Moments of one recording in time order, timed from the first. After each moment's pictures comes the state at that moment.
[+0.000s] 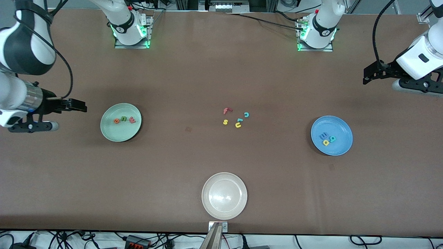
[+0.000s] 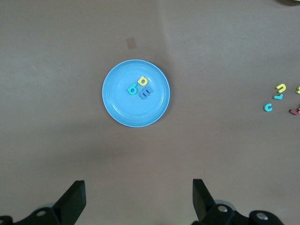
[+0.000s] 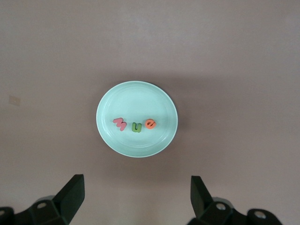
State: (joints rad) left arm -0.04 -0.04 0.00 -1.70 -0.01 1.58 0.10; right arm 0.15 0.24 -0.18 -1.56 0.06 1.63 -0.08
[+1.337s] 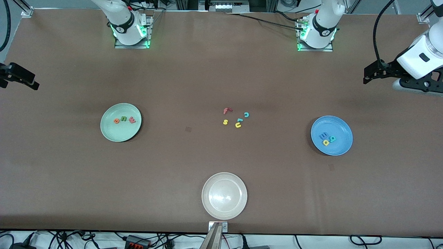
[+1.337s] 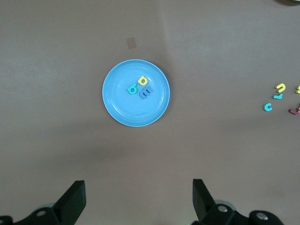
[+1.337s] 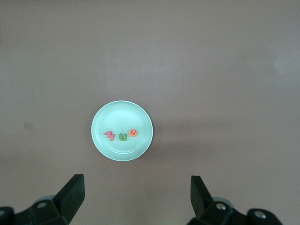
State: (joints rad) left arm -0.04 -0.04 0.00 -1.69 -0.01 1.58 0.10; right arm 0.00 -0.01 -0.09 -1.59 0.00 1.61 -0.03
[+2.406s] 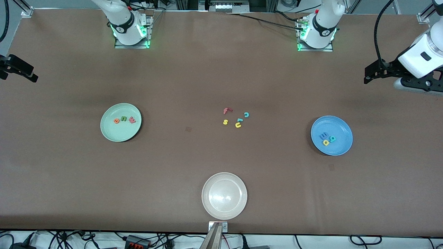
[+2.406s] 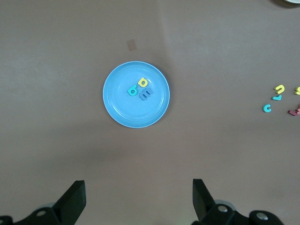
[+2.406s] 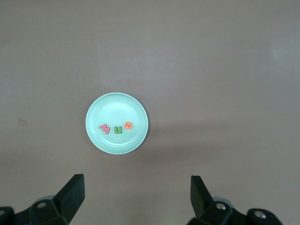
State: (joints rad) left arm -0.04 -0.04 0.00 -1.69 -0.01 1.58 0.10; right arm -0.04 -0.07 -0.09 -1.67 0.00 1.64 -0.03
